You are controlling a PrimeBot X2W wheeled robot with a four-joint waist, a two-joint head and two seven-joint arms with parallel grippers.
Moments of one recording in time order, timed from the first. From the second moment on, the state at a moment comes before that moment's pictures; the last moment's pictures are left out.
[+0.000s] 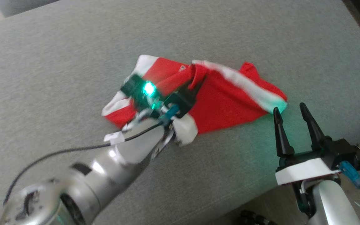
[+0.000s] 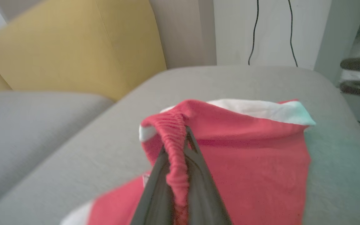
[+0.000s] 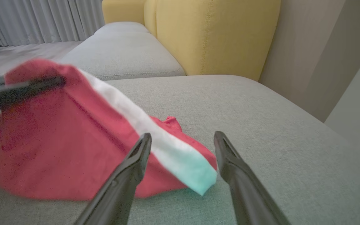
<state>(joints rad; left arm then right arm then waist) -0.94 0.05 -1.25 0.83 -0.58 0.10 -0.21 -0.12 -0.04 0.07 0.24 0.06 0.12 -0.26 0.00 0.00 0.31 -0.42</state>
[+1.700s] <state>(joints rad) -0.77 0.16 -1.11 0.21 -0.82 -0.05 -0.11 -0.10 -0.04 0.02 0.22 0.03 0.12 -0.26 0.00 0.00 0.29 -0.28</state>
